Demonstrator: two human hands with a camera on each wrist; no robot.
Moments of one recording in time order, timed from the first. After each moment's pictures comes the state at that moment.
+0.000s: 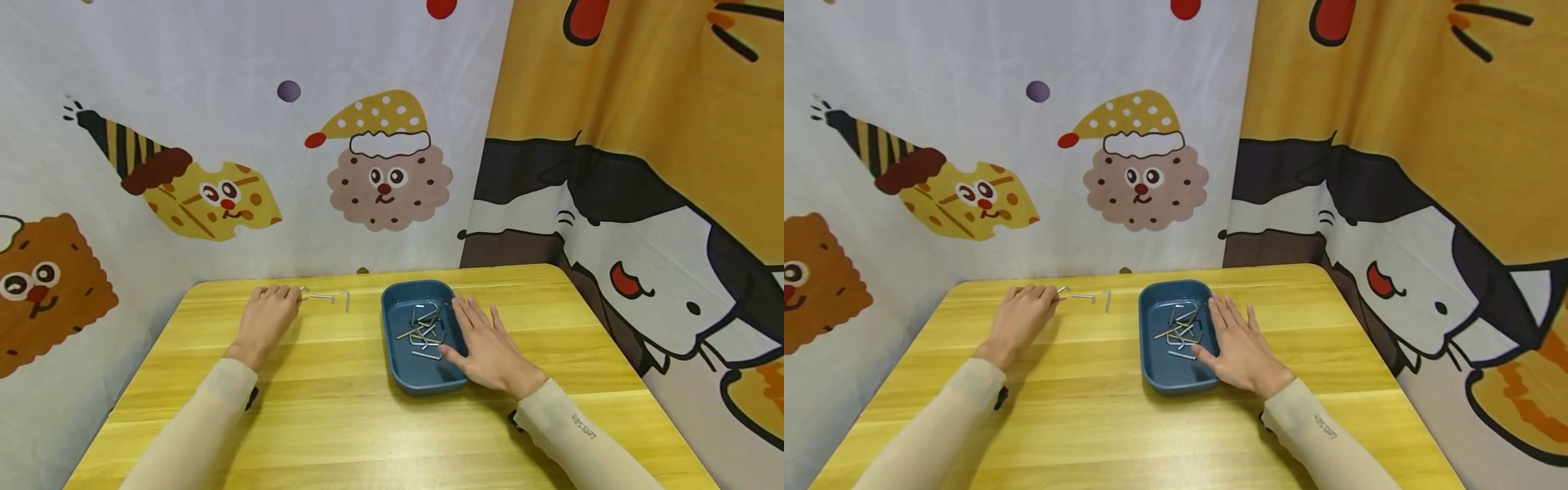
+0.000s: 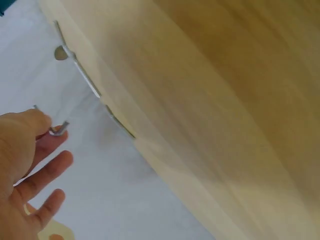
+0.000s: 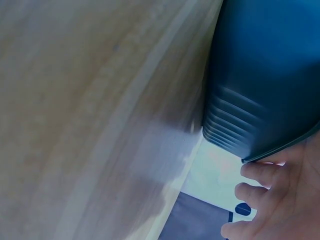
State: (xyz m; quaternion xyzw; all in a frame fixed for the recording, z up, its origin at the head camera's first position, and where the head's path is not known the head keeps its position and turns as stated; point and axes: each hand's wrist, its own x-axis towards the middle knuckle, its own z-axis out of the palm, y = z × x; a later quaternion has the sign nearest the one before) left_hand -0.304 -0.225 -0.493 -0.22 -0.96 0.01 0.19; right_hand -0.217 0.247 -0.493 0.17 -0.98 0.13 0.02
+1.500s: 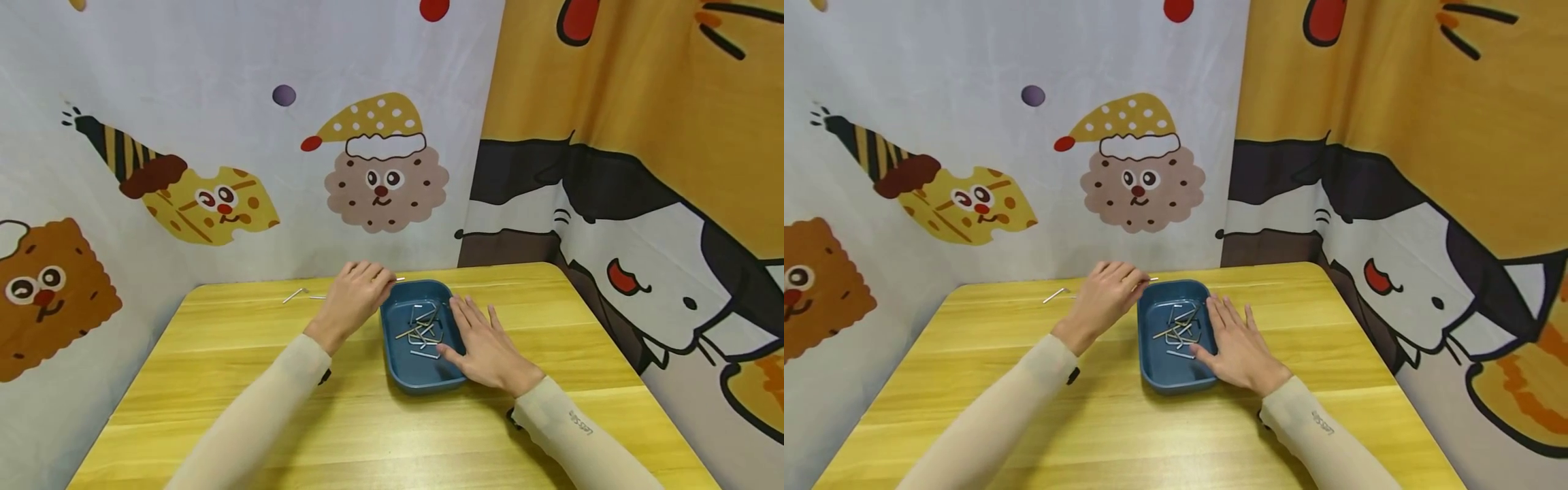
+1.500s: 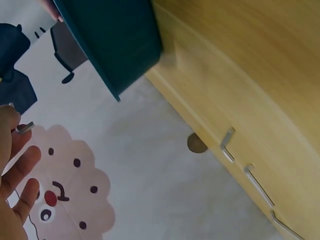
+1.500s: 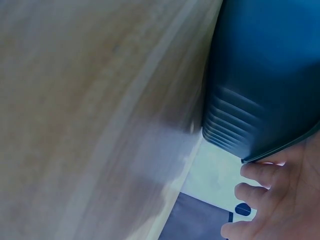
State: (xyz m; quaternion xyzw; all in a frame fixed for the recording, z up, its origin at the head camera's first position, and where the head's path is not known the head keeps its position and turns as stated) left_hand -0.308 -0.063 -0.435 -0.39 -0.84 -0.07 0.36; right_hand -0.217 0.248 -0.491 0.17 -0.98 0.13 0.02
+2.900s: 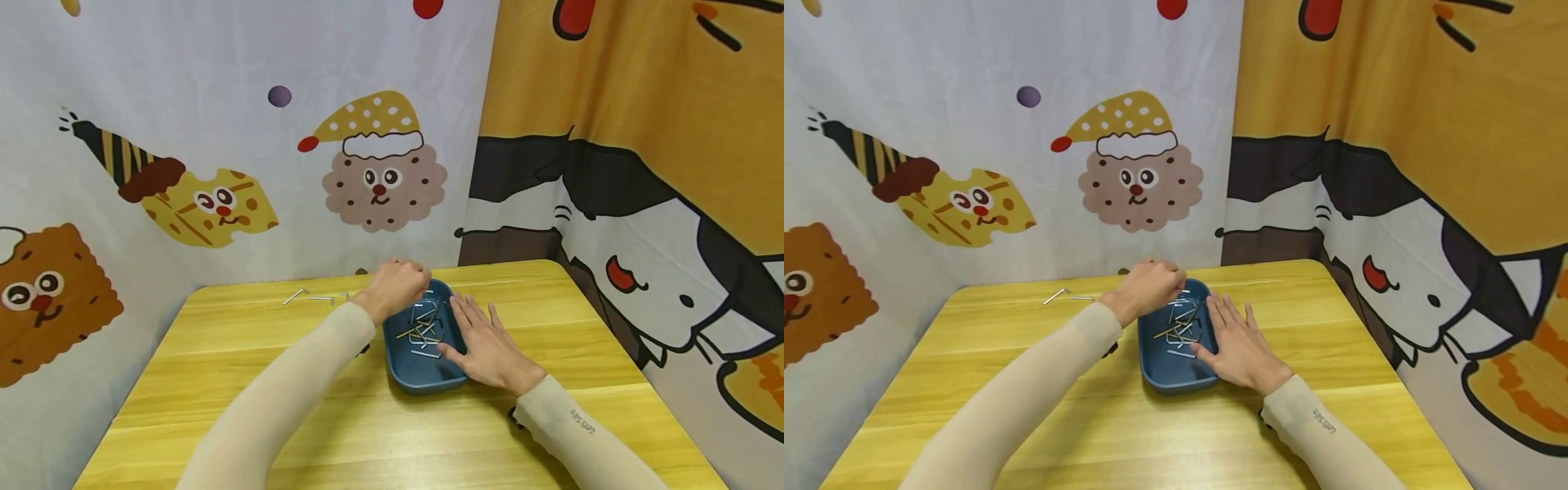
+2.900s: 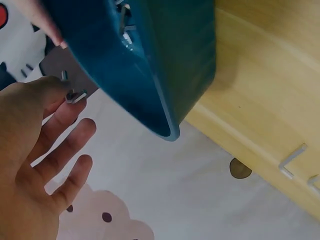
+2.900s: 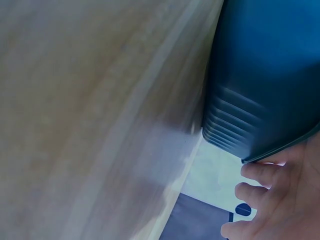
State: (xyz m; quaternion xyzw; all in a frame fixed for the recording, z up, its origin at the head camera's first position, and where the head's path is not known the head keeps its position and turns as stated) left_hand -0.331 0.021 -0.414 -0.39 -0.92 0.04 0.08; right_hand -0.219 0.253 -0.495 0.17 -0.97 0.15 0.01
